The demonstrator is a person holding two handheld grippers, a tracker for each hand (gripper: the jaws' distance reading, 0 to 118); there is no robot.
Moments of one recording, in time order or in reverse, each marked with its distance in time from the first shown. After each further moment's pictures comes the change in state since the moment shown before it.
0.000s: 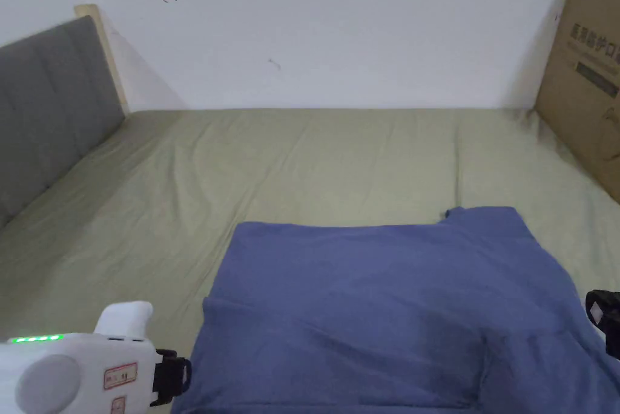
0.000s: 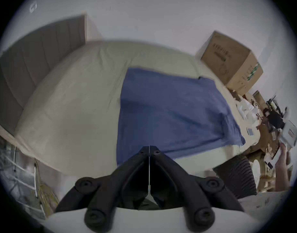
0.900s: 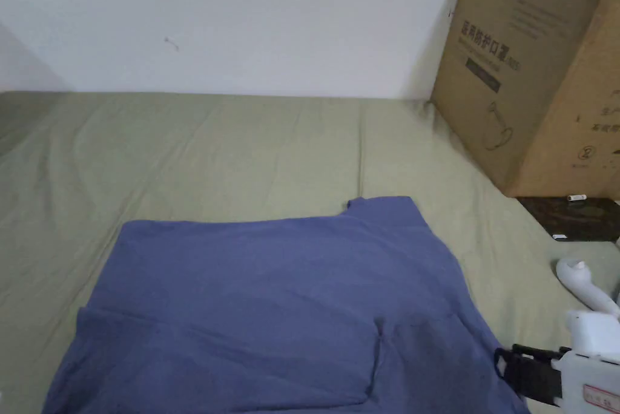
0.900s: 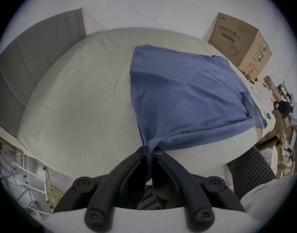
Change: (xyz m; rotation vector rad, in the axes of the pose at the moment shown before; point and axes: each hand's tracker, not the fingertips) left arm -0.006 -0.043 -0.035 0.058 0.119 -0.124; right arm 0.089 -0.062 -0.039 -0.339 -0.096 -0.221
